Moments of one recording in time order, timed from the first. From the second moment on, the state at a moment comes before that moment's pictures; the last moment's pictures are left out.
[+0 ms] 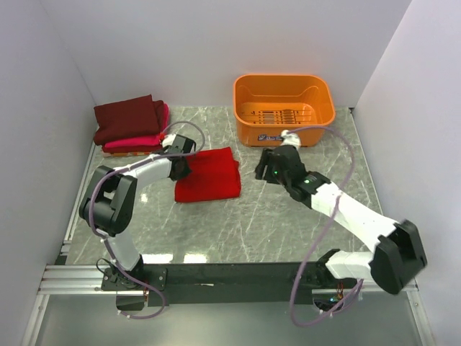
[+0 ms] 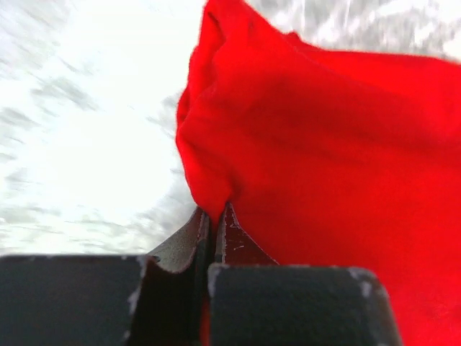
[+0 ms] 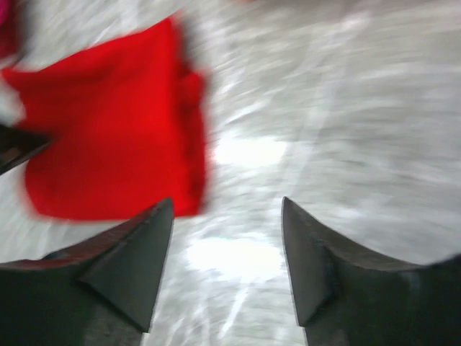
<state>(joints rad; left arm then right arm) -0.40 1.76 1.08 -0.35 -0.35 -0.74 0.59 1.26 0.88 -0.26 0.23 0.60</state>
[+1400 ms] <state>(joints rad) -0.39 1.87 1.69 -0.41 -0.66 -0.05 0.39 1.02 0.71 -0.37 0.54 0.66</state>
